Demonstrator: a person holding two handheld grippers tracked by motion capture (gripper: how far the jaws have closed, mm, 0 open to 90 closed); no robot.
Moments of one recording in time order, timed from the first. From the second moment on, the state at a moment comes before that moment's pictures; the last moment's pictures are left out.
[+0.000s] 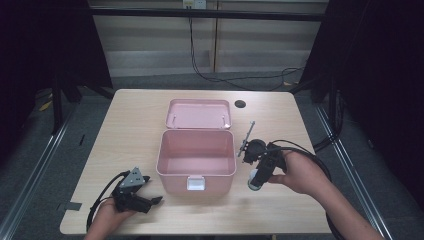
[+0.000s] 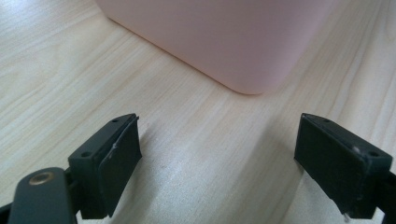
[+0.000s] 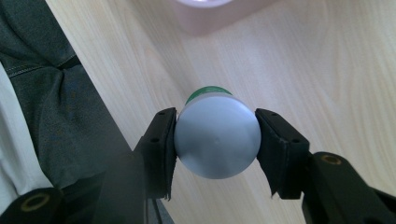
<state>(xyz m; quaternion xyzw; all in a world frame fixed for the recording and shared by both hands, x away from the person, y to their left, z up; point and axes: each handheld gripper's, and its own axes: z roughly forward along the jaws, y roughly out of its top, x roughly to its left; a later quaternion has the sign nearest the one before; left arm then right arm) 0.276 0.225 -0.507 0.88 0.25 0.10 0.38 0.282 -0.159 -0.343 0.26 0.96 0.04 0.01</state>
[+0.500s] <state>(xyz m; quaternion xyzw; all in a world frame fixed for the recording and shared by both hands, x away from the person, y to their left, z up) 0.276 0.225 -0.508 0.88 0.25 0.10 0.38 0.300 -0.147 -0.304 0.26 0.96 0.04 0.01</state>
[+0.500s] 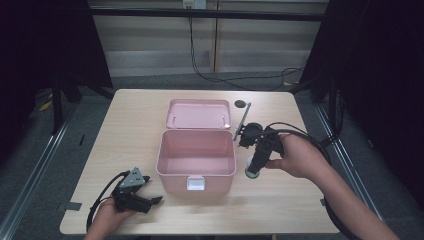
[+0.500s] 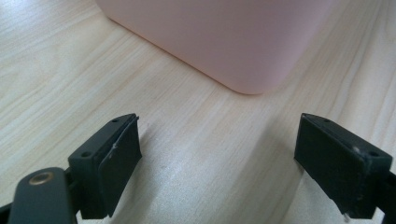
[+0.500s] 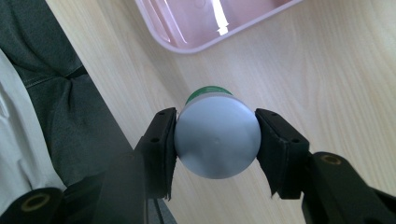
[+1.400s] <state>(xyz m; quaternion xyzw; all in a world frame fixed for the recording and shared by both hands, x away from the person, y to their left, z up) 0.276 0.225 -0.507 0.88 0.25 0.10 0.38 0.344 -0.098 -0.270 0.28 0.96 0.05 0.02</state>
